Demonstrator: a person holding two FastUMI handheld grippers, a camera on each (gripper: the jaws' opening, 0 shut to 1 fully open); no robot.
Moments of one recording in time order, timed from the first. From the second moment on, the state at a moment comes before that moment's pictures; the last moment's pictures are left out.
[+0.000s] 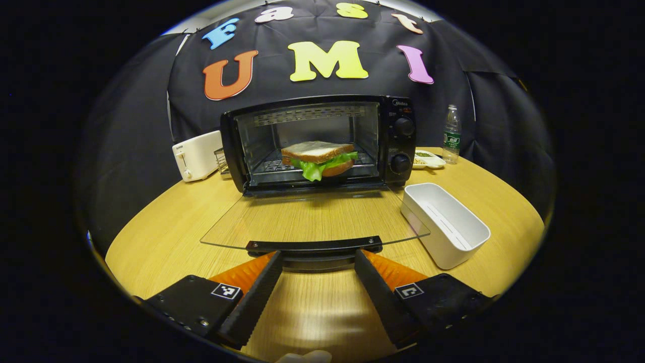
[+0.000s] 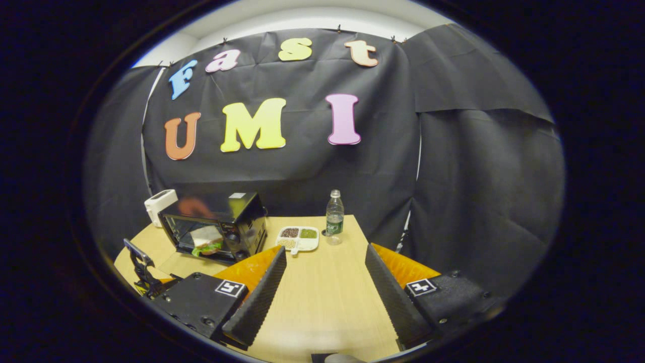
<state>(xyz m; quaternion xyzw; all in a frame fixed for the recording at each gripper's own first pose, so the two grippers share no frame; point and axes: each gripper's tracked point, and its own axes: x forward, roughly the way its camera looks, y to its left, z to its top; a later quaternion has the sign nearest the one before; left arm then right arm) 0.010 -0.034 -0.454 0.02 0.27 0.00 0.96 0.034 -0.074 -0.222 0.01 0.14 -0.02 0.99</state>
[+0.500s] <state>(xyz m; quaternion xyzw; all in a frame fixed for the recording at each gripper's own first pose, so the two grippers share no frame) 0.013 -0.033 -0.429 0.01 0.27 -0.01 0.96 0.035 -0.065 -0.207 0.02 0.13 -0.01 0.99</state>
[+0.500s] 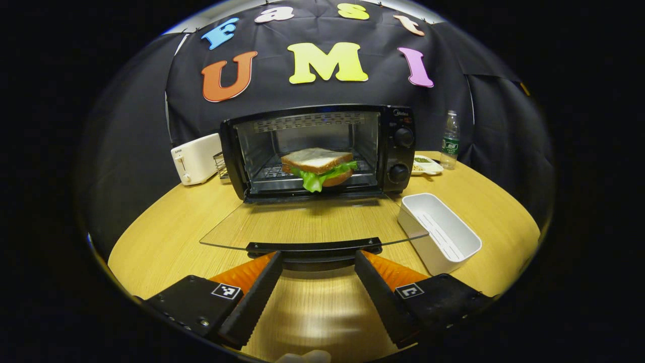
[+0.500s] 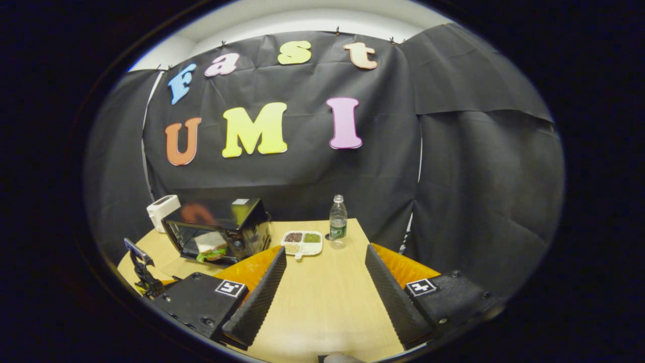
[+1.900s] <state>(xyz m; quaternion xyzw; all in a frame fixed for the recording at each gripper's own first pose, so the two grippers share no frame) 0.136 -0.017 -0.291 0.01 0.15 0.00 0.99 0.042 -0.053 -0.164 0.04 0.10 -0.01 0.99</state>
